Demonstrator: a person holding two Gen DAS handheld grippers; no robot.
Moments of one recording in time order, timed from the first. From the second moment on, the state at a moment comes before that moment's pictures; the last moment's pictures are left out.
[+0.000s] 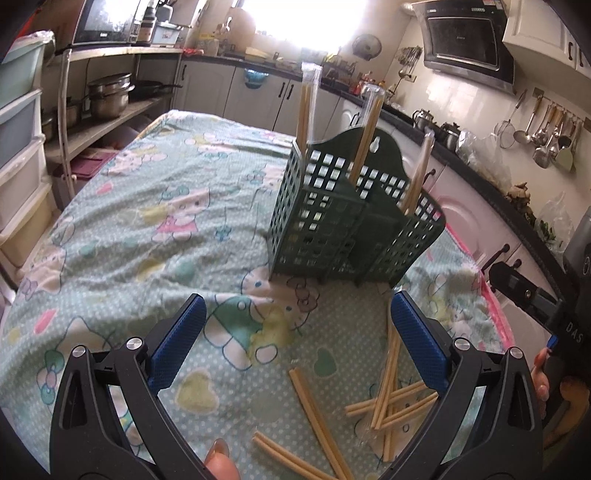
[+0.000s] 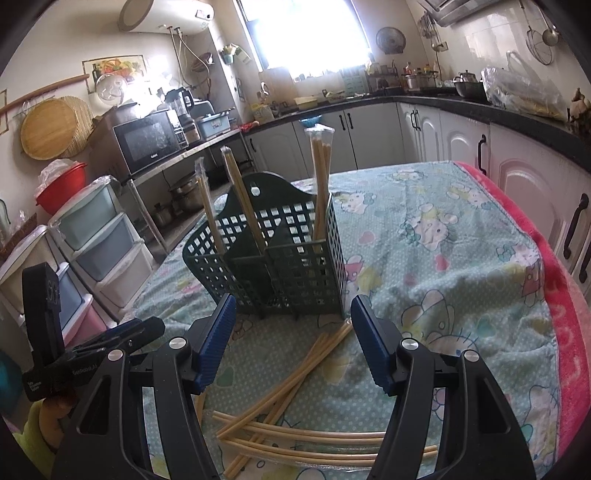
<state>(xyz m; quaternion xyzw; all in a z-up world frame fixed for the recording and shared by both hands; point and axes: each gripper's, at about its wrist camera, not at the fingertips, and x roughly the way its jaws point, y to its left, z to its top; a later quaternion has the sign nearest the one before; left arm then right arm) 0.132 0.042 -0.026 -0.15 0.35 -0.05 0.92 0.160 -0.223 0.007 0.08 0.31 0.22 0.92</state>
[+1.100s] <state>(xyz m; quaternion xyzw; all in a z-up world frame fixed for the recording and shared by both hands) 0.145 0.025 -0.085 -0.19 0.46 -0.12 0.86 0.218 -0.207 -0.062 0.06 0.42 0.20 0.89</state>
